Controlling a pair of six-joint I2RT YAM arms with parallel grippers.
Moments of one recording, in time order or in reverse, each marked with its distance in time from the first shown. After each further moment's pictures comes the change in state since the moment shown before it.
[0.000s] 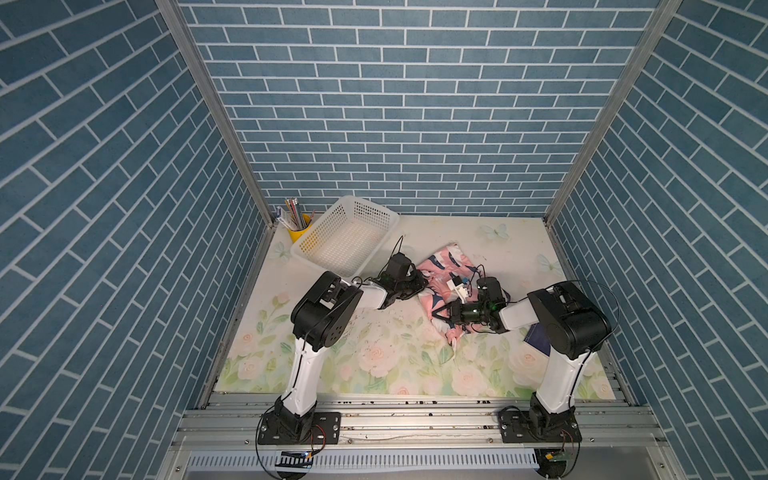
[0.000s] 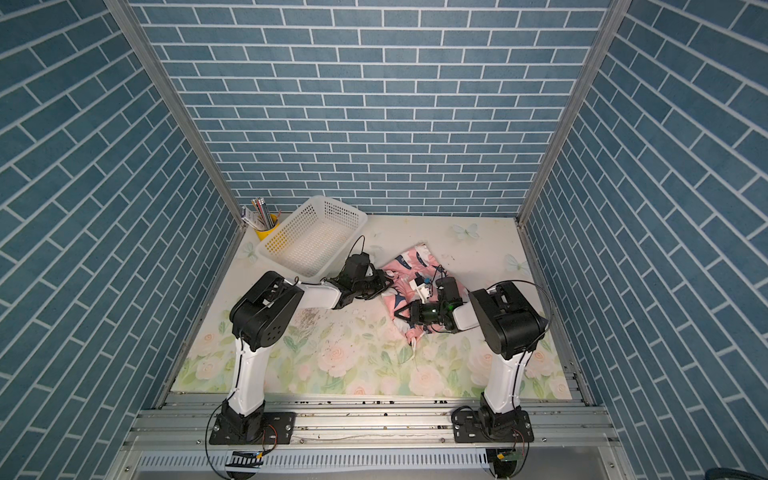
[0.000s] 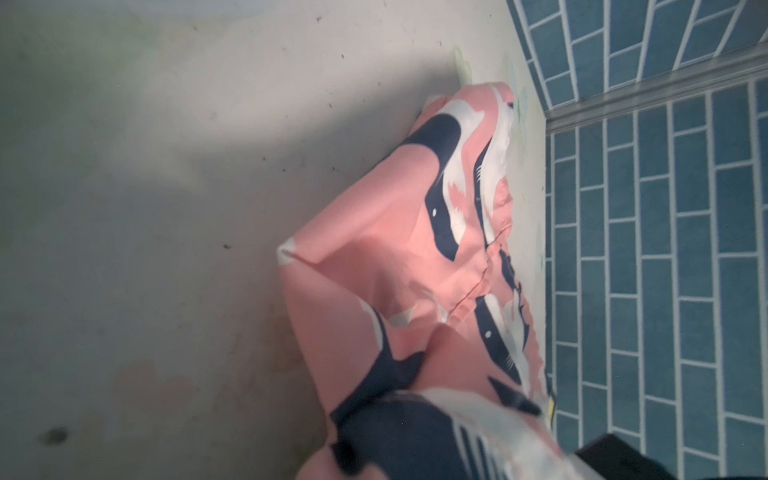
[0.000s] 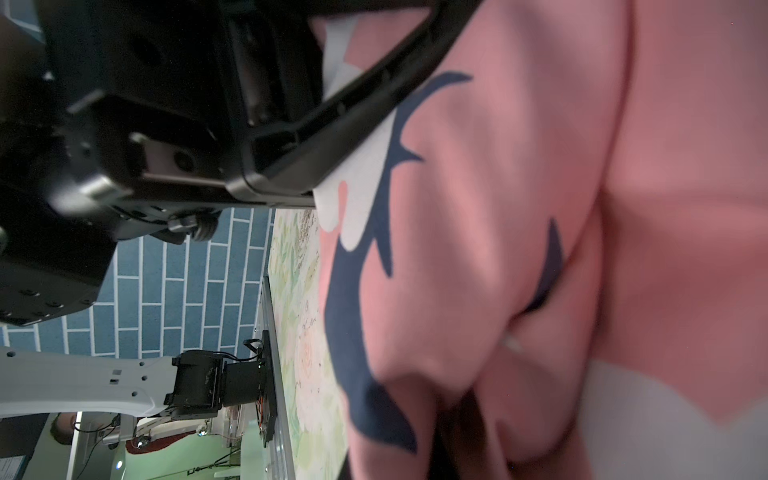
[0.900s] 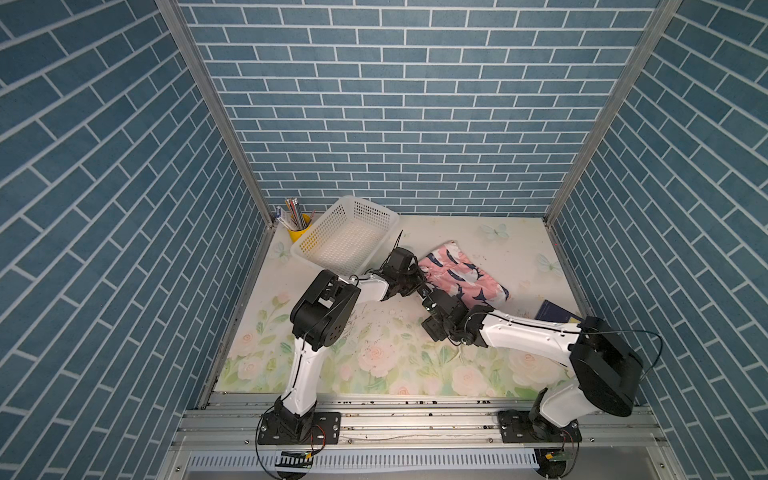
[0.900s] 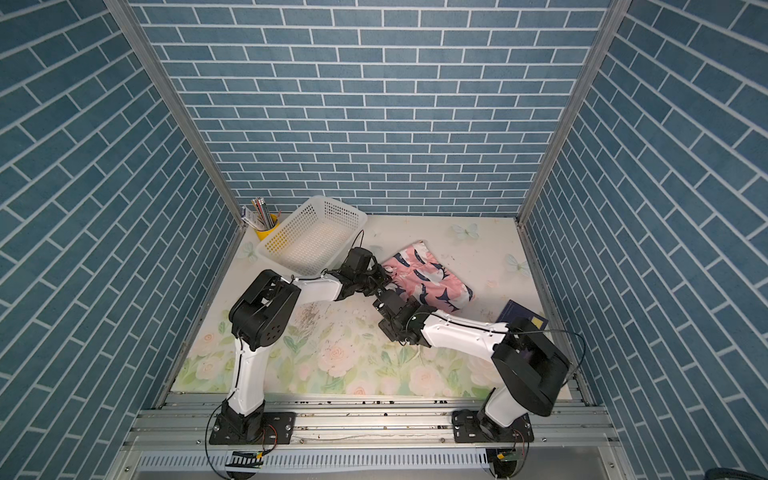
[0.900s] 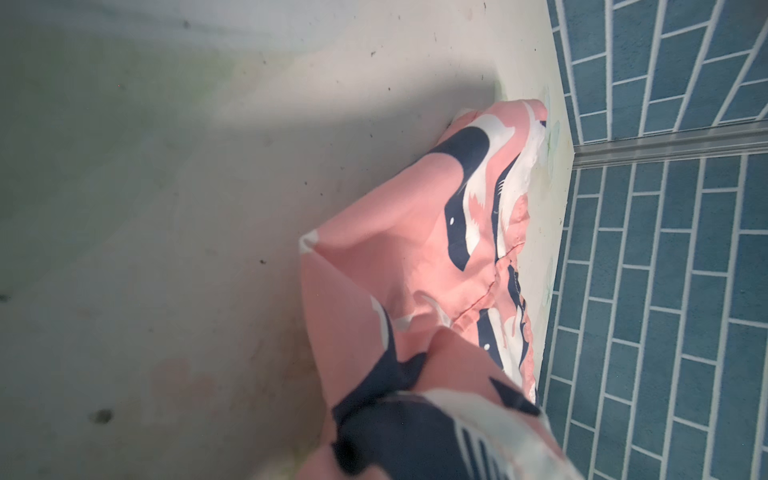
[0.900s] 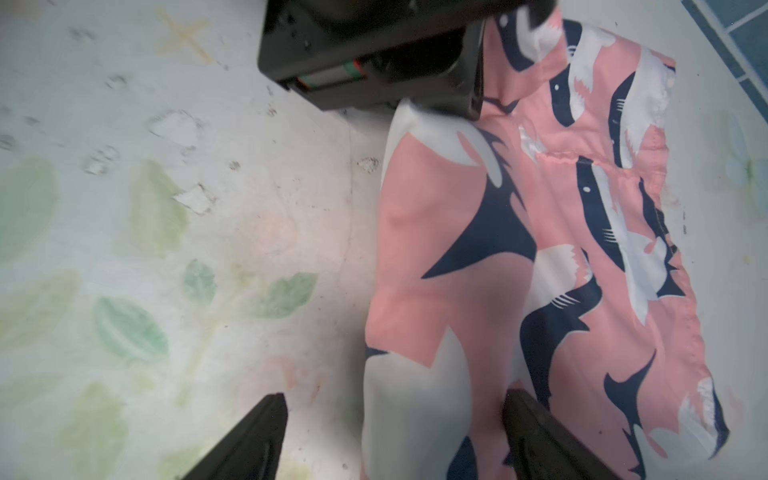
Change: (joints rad) left arm 0.008 -0.001 0.100 -0.187 -0.018 -0.095; right arm 0.586 -0.307 0.248 -0.856 1.385 -0.520
